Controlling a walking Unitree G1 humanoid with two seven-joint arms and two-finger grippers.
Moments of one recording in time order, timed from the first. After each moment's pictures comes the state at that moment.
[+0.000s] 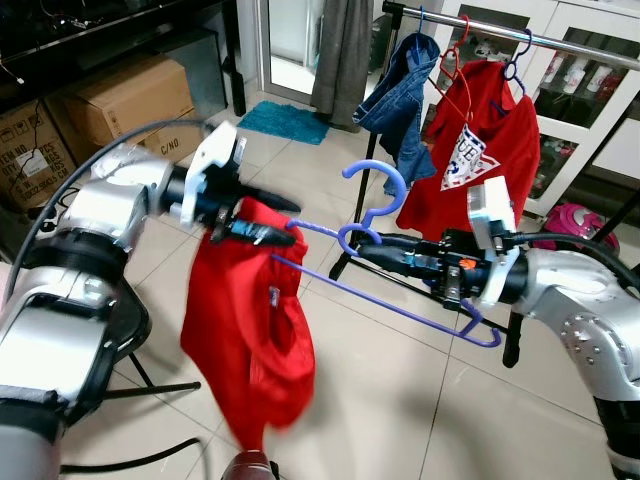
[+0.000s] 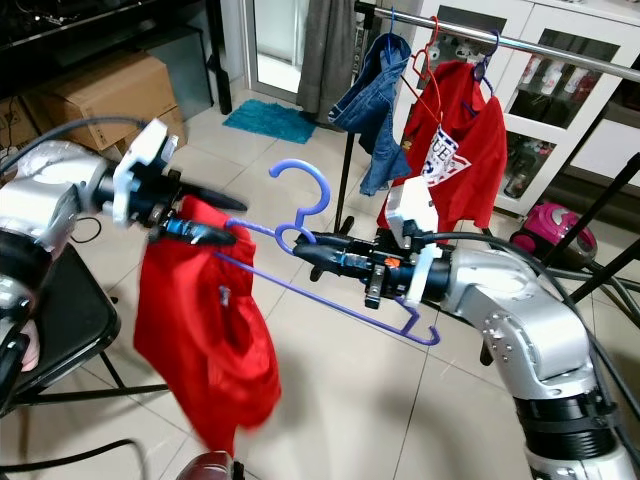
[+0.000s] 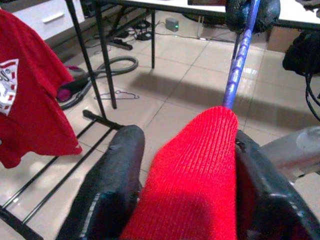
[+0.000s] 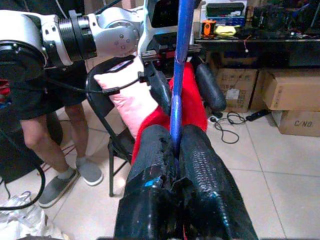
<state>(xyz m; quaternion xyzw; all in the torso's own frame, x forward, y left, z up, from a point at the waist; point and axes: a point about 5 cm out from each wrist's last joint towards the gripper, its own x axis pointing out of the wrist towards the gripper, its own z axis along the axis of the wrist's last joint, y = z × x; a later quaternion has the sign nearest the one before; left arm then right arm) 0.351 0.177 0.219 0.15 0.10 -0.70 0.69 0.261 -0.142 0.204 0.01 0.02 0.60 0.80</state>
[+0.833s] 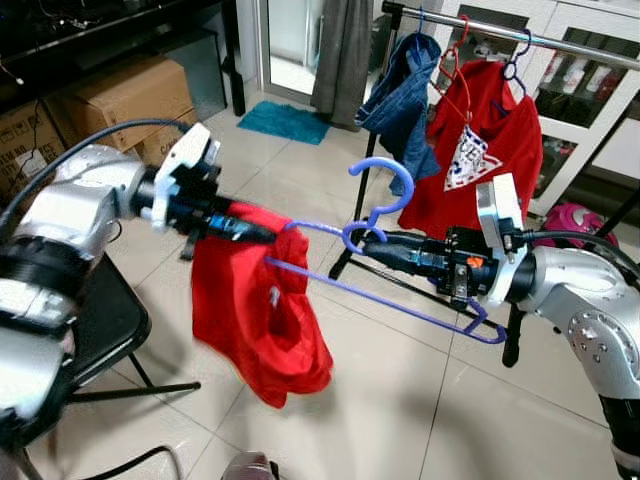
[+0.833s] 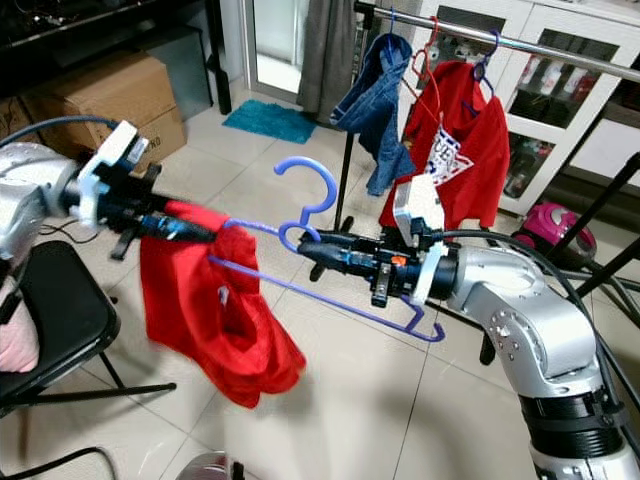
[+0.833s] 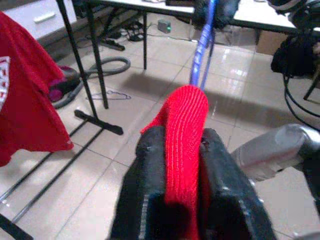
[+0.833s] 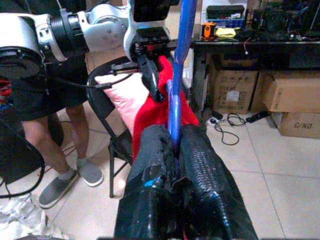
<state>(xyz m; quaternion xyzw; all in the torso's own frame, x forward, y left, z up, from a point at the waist) 0.334 0.198 0.227 0.14 0.11 -0.70 0.69 0.262 -0.146 0.206 0.01 0.02 0.60 0.80</state>
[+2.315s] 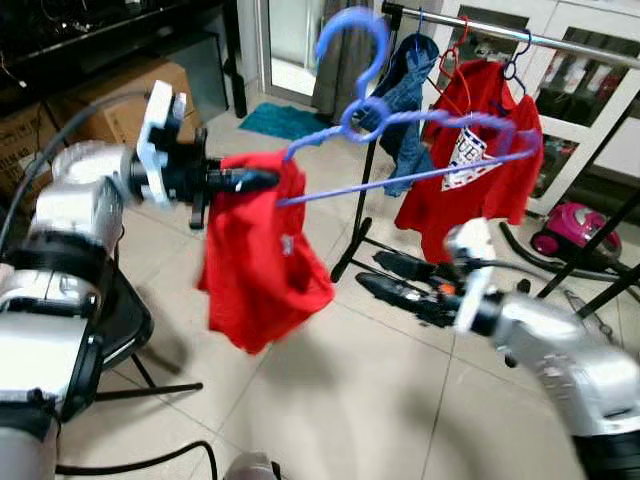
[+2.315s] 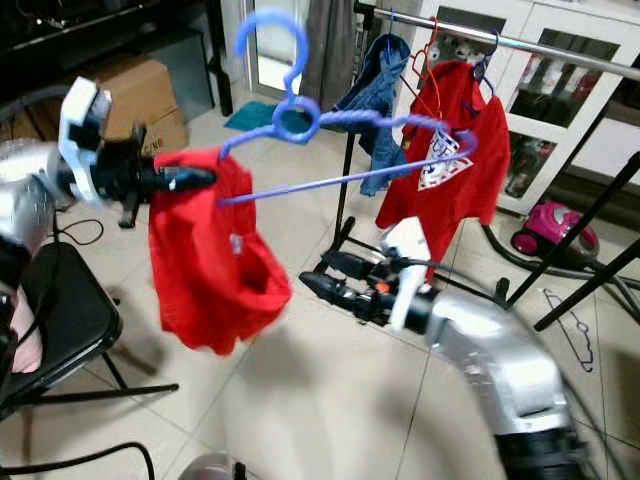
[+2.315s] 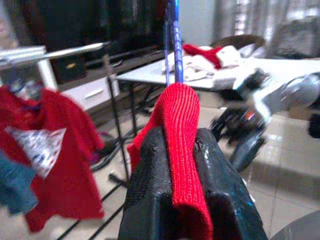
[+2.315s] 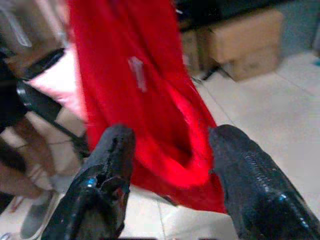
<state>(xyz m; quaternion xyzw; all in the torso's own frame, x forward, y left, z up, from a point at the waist) 0.351 0.195 0.250 0.06 -0.04 -0.68 0.73 0.260 -0.139 0.138 0.08 0.13 0.44 0.88</state>
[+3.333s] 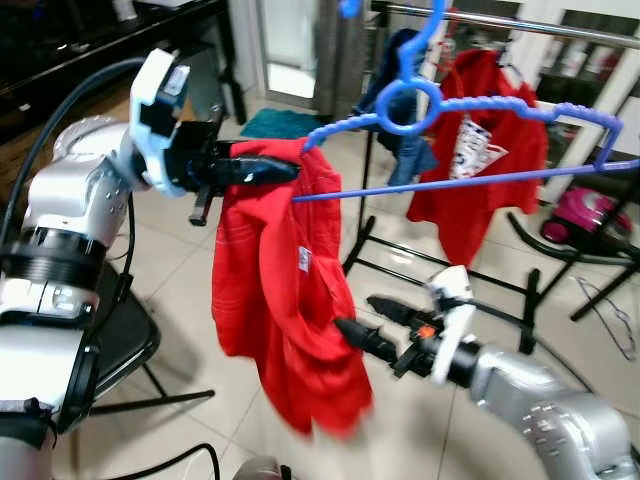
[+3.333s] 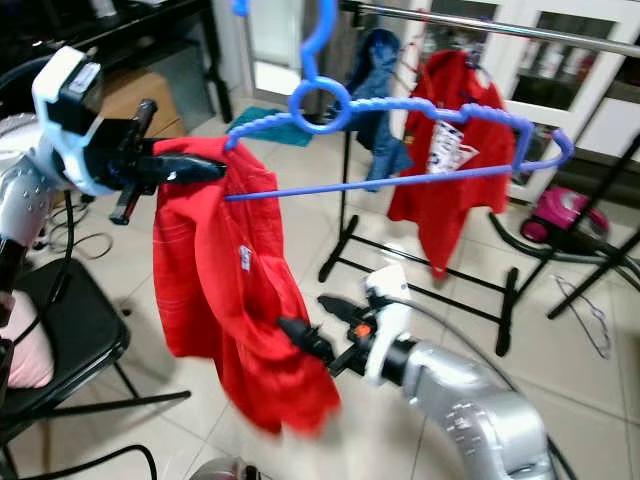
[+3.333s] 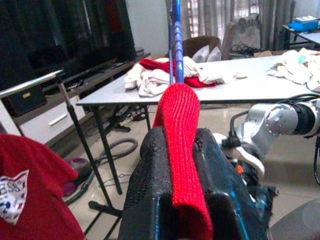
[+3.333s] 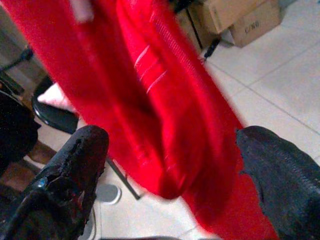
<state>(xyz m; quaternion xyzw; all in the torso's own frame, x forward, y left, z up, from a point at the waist) 0.333 0.177 0.276 0.06 -0.10 -0.72 0.68 0.218 -0.115 0.112 0.15 0.22 0.41 0.87</state>
